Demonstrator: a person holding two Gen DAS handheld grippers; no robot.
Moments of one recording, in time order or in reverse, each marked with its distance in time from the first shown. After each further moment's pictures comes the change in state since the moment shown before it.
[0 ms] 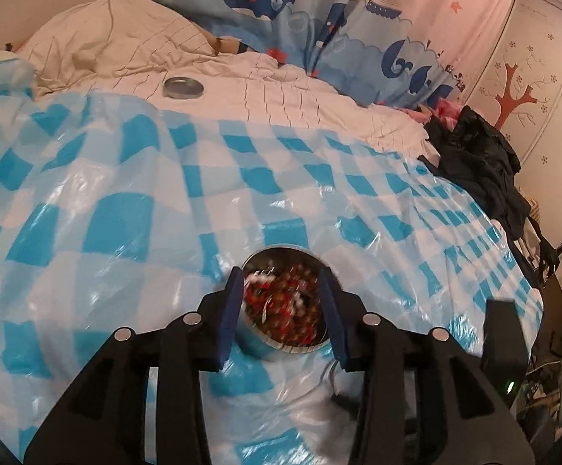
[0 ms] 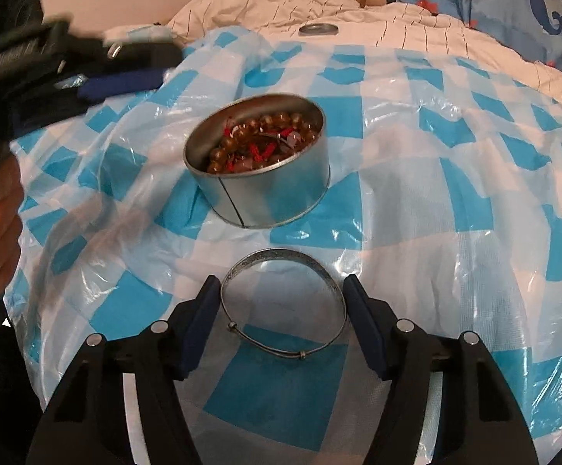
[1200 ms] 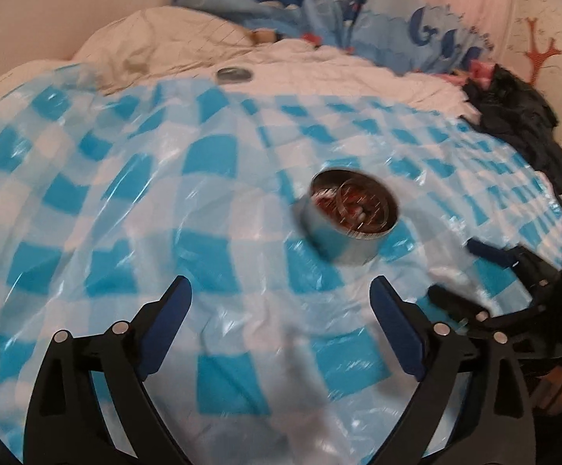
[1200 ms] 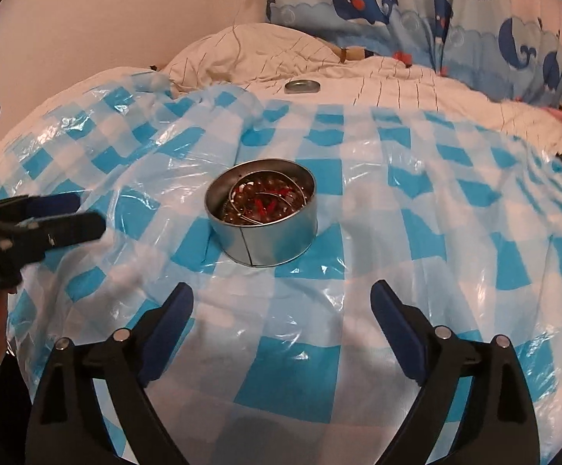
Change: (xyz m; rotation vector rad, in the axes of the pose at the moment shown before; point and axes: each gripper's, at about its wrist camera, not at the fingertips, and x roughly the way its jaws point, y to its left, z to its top) left arm -0.056 0.005 -0.068 0.089 0.050 0.266; right arm -0.045 0.026 -0.007 -0.006 -0.185 -0.105
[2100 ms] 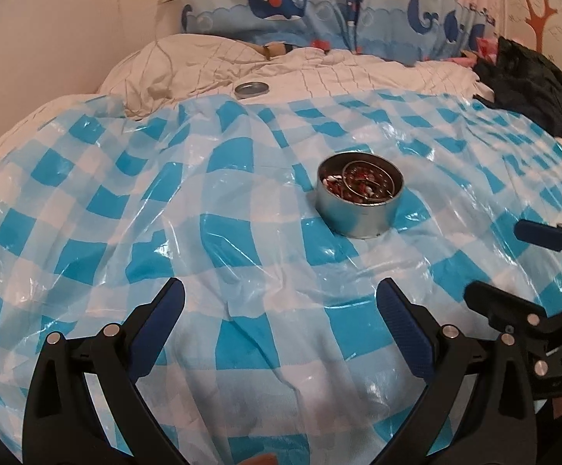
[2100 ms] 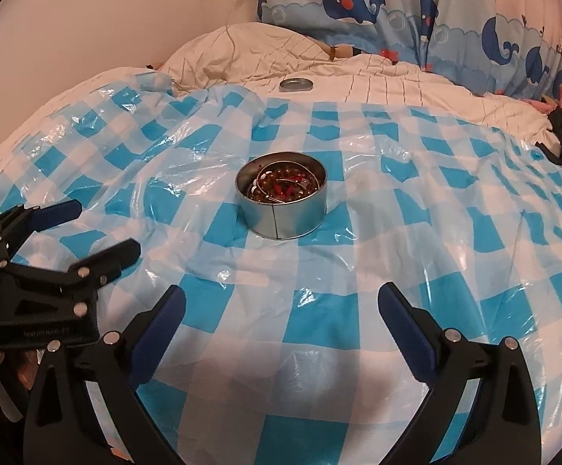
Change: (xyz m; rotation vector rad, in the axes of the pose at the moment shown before) left arm -0.028 -0.022 -0.026 0.095 -0.066 0.153; right arm -0.045 0.031 -0.012 0.037 0.029 -0.050
